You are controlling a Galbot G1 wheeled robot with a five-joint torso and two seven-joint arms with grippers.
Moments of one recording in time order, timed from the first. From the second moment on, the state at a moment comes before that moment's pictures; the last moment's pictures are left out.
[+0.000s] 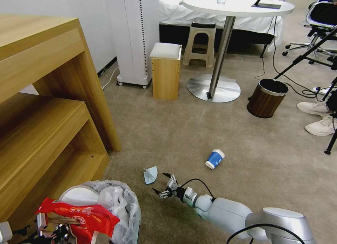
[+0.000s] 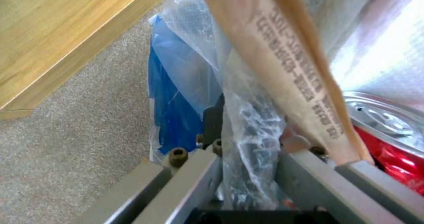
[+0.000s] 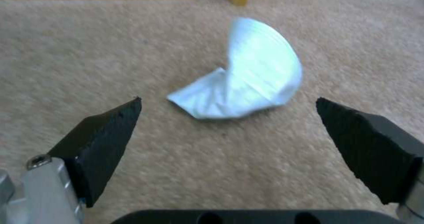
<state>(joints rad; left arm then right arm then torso) 2.13 -1.08 -1.11 -2.50 -1.69 0.67 -0.77 -0.50 1.33 -1.04 0.62 0.74 0.67 -0.11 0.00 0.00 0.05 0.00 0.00</state>
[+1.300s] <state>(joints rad) 2.14 -1.10 -1.10 -2.50 -1.68 0.67 -0.75 -0.48 1.49 -0.99 0.46 0.58 0.59 0.03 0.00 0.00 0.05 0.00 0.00</state>
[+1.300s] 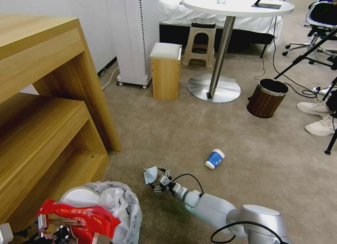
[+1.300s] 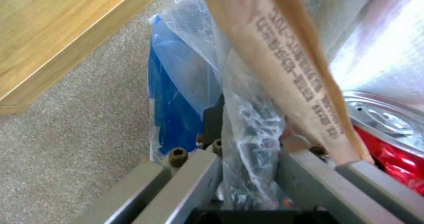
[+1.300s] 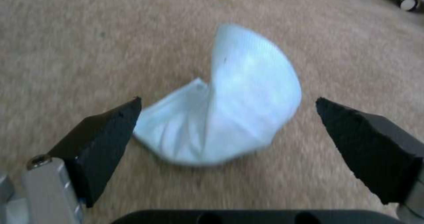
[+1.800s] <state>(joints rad) 2.14 -1.10 -1.10 -2.50 -1.68 0.67 -0.75 -0.47 1.51 -0.94 0.45 0.56 0.50 0.09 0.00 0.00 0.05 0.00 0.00</state>
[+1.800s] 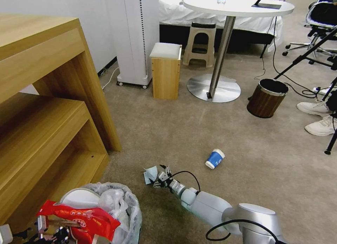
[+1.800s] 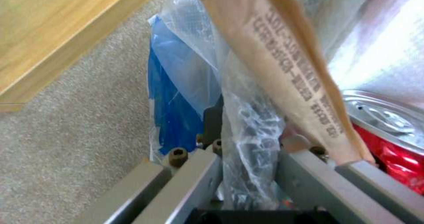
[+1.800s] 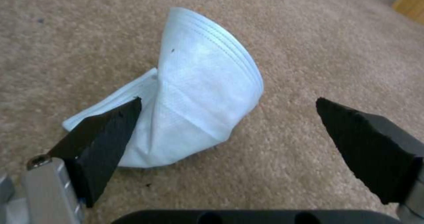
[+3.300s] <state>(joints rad) 2.12 -1.12 -1.06 -2.50 -1.66 0.66 -0.74 -0.48 1.55 -0.94 0.45 0.53 0.47 0.14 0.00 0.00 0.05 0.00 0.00</state>
